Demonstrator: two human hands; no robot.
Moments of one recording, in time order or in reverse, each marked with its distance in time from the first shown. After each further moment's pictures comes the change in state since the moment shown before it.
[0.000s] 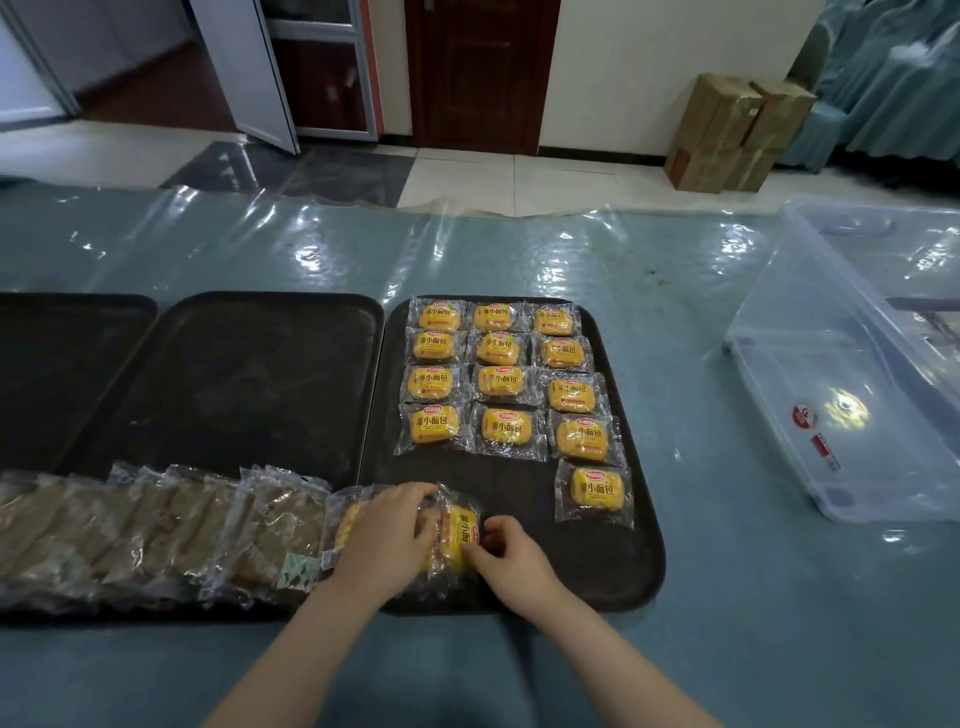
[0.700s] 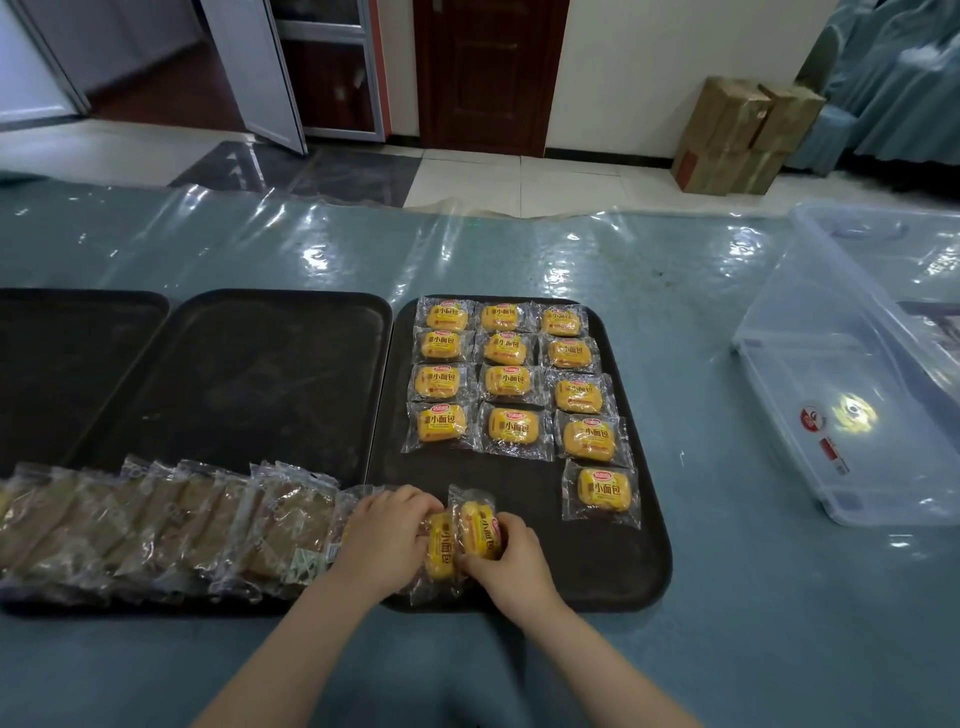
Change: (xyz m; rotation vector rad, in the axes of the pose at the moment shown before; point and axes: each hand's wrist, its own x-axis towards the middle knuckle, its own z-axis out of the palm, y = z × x) left_hand -0.002 -0.012 -0.008 0.220 -0.108 0.068; right_hand -0.007 -0.004 0.017 0.004 0.131 -0.001
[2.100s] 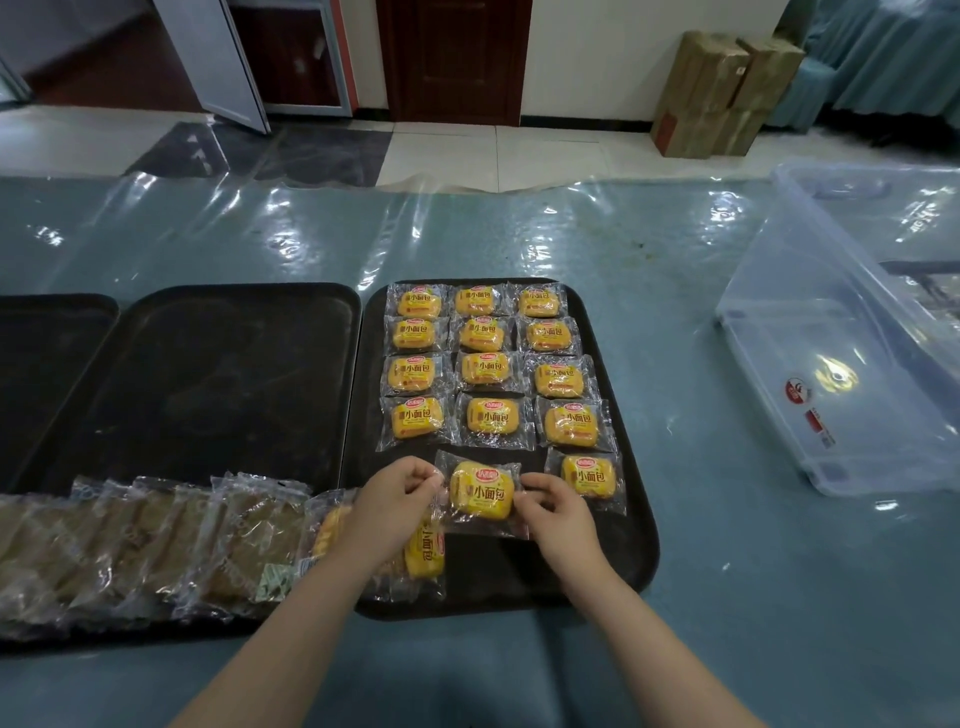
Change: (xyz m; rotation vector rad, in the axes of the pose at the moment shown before) left_hand 0.035 0.029 -0.008 -0.635 0.031 -0.221; right_hand 0.019 0.005 -0.065 0.521 0.128 0.073
